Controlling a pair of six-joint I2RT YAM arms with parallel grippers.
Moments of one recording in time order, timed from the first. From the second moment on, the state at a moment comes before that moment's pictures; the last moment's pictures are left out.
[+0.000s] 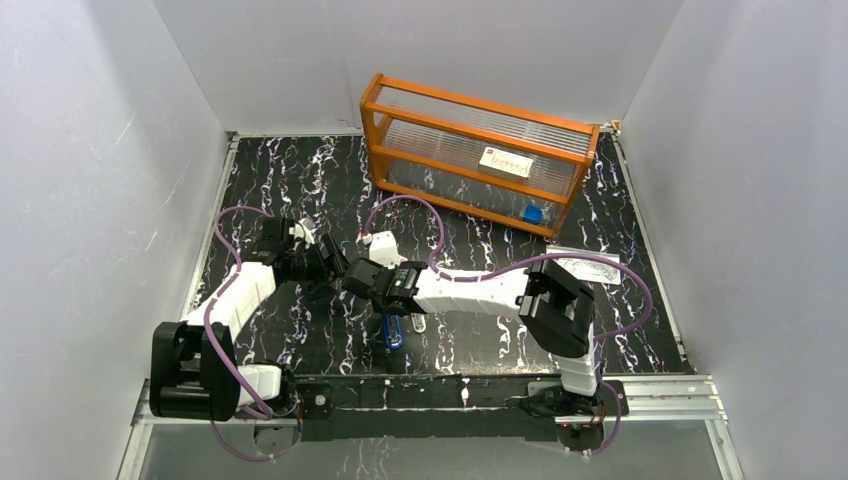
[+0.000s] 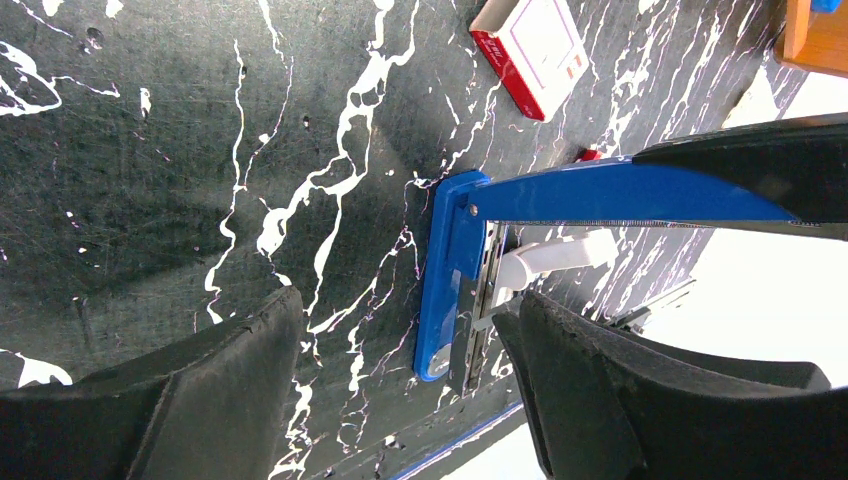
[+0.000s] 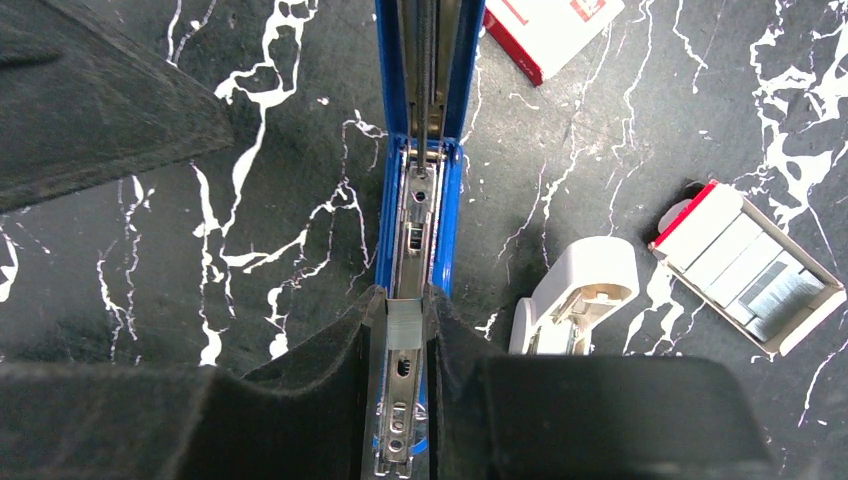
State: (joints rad) left arm -0.07 1.26 0.66 -0.47 0.51 -0.57; right arm 1.27 1.93 1.45 -0.61 0.49 0.84
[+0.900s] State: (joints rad) left arm -0.07 1.27 0.66 -0.47 0.51 -0.57; right arm 1.27 1.93 1.41 -0.58 0.46 0.83
